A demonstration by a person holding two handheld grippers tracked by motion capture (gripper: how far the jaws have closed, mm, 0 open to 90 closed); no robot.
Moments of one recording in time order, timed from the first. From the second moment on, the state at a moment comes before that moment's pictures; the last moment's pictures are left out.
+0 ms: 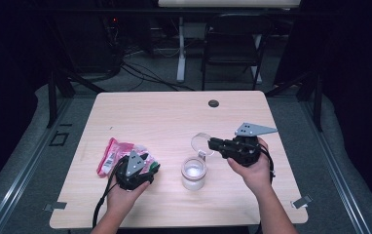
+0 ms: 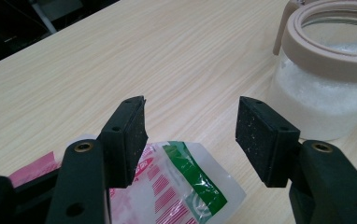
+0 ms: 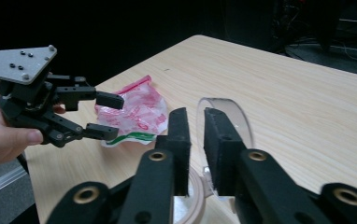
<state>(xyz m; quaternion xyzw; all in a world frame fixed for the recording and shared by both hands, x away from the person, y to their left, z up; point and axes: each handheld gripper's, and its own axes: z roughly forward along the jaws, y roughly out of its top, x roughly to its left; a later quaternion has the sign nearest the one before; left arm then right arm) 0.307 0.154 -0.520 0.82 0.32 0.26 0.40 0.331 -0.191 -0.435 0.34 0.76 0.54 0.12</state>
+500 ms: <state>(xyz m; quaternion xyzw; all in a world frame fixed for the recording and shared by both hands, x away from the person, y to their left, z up) 0.307 0.153 -0.520 0.82 0.32 0.26 0.40 0.336 -0.214 -0.436 0.37 0.75 0.53 0.14</state>
